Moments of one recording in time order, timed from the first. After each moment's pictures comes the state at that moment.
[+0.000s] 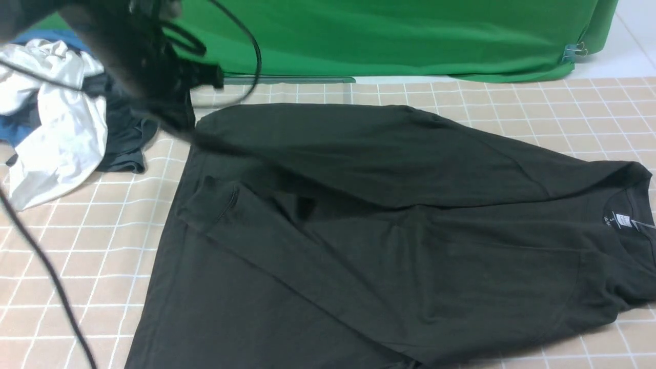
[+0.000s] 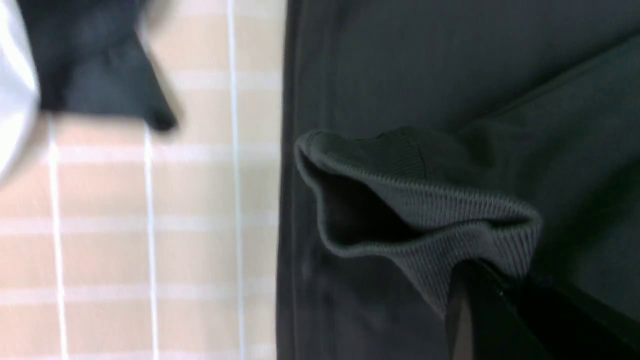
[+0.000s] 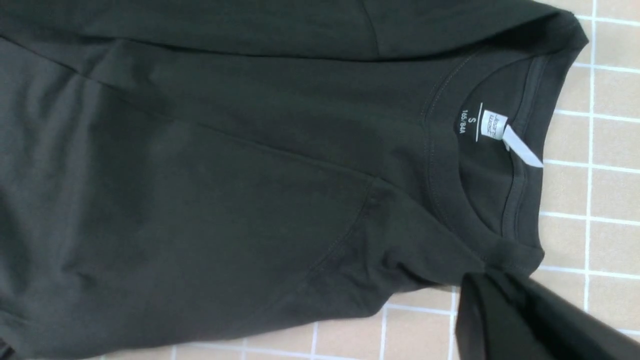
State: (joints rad) right arm 0.05 1.08 -1.02 -0.01 1.00 0.00; left arm -0.17 1.84 -1.60 -0.08 1.09 -0.10
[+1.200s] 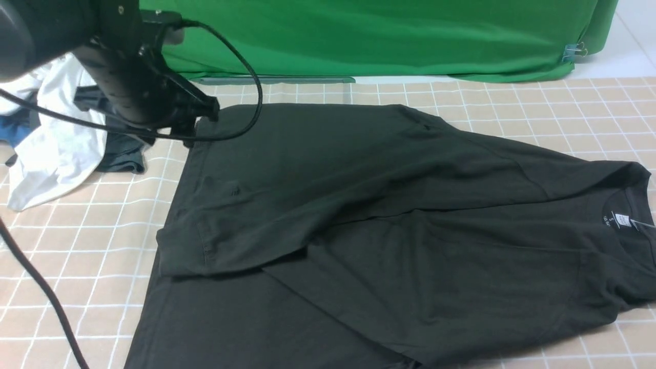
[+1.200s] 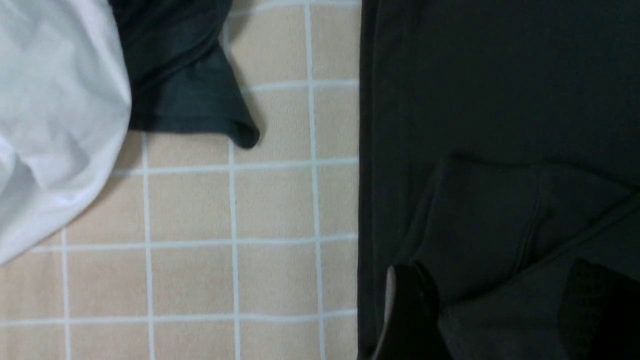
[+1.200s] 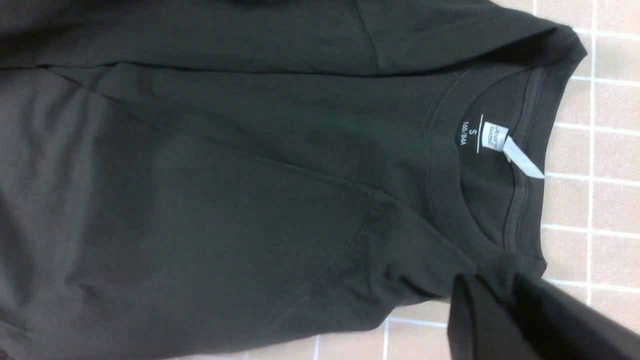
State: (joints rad) right arm 0.05 1.08 -1.02 0.00 0.98 -0.01; left arm -0.21 1.83 -1.49 0.12 0.93 -0.15
